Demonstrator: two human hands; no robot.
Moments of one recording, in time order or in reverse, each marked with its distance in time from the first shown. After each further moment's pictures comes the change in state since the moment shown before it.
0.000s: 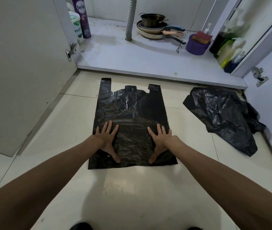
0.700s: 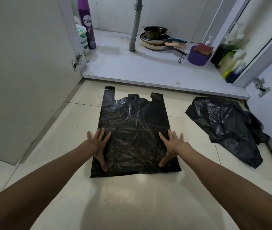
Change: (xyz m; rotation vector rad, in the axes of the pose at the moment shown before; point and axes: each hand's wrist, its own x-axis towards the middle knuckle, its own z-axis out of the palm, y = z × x) left_hand -0.007 -0.037 -0.003 0.096 -0.029 -0.081; right_hand 0.003 0.035 -0.003 0.035 0.054 0.076
